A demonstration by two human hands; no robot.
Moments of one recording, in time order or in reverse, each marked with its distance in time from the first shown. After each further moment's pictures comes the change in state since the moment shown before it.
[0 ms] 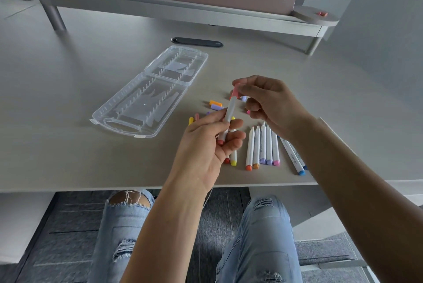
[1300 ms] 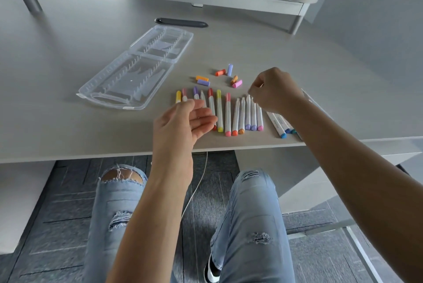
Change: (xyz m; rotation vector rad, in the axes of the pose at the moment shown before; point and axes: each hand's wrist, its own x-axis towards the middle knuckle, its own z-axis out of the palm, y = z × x) left_hand -0.047 -0.020 -0.023 0.105 0.152 0.217; right_hand -0.031 0.017 -0.028 -1.142 0.300 0.127
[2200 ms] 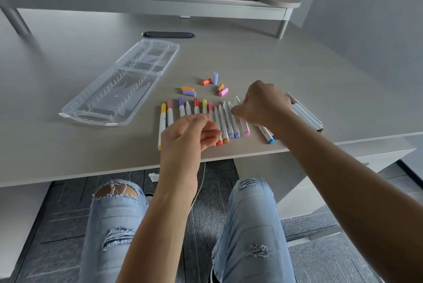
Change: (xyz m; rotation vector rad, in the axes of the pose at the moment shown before) left_hand 0.001 -0.025 0.026 0.158 -0.060 0.032; right_hand -0.020 0.001 -0.009 -0.125 -0.042 0.017
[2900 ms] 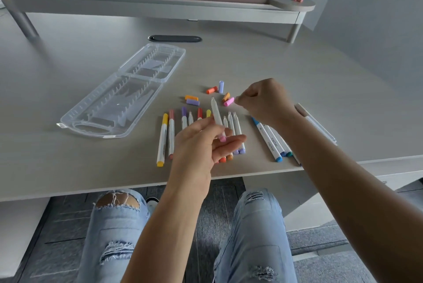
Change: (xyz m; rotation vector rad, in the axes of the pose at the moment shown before) left_hand 0.025 0.005 0.029 -0.061 -0.077 -0.164; right_hand 0.050 0.007 0.008 0.414 0.002 -0.006
